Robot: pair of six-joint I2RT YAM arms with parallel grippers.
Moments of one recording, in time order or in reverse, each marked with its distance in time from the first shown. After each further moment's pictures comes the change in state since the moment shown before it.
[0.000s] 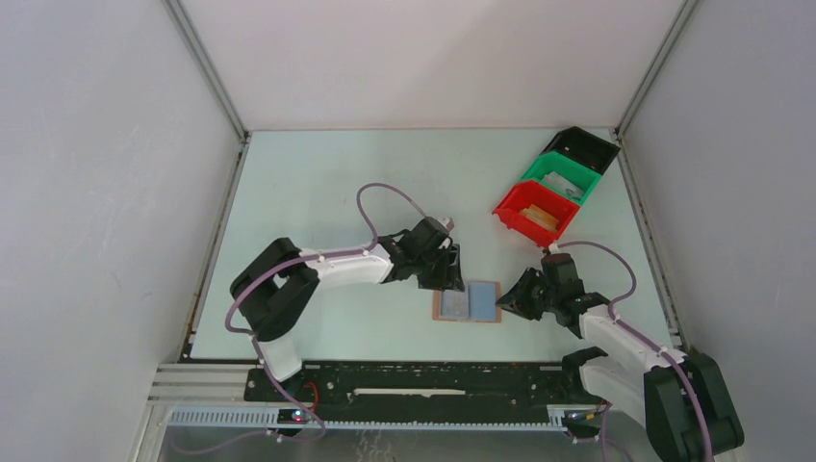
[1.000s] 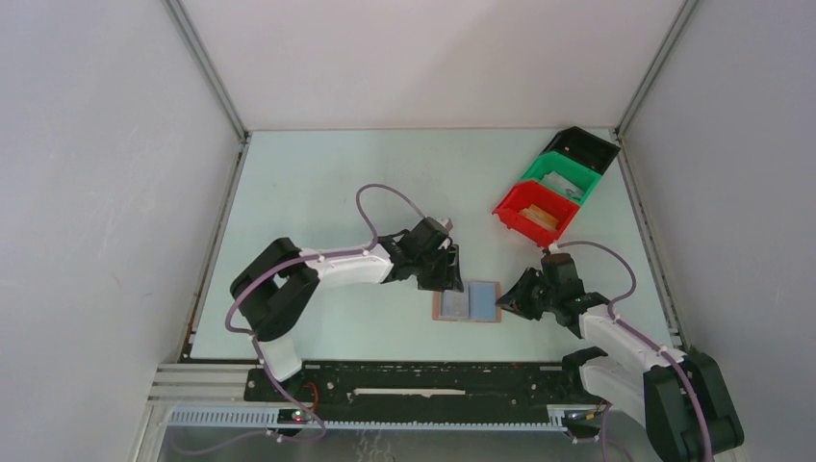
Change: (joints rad) left arm 0.000 0.001 0.000 -0.011 0.001 -0.019; right arm 0.000 0.003 0.000 0.004 -0.002 0.001
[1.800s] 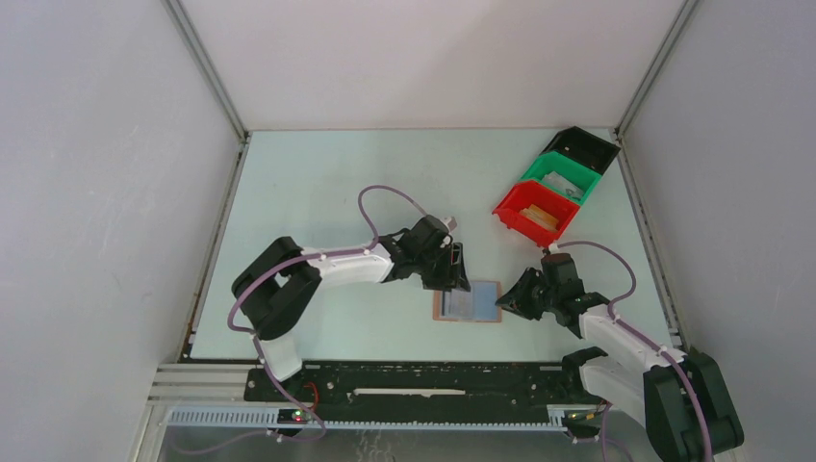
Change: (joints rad) left arm 0.004 0.011 0.000 0.059 0.080 -0.019; right arm 0.000 0.000 0.000 0.000 0.000 0.000
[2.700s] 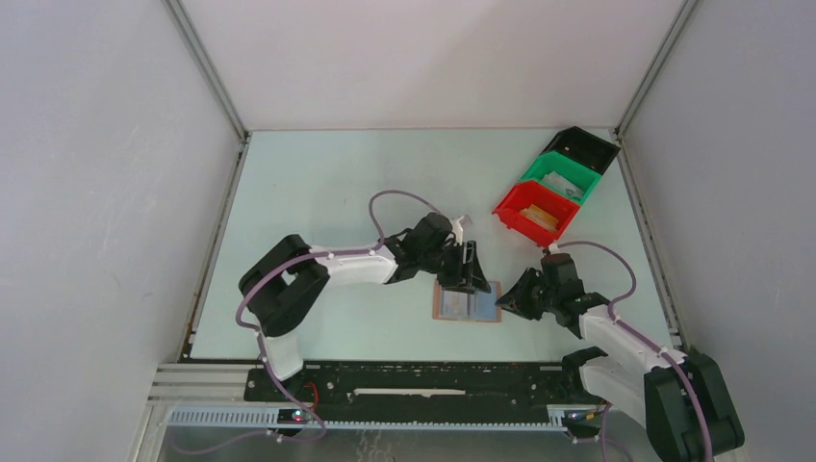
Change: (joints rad) left arm -0.003 0.024 0.000 0.203 0.222 -0.076; right arm 0.000 -0.003 0.000 -0.002 0.002 0.000
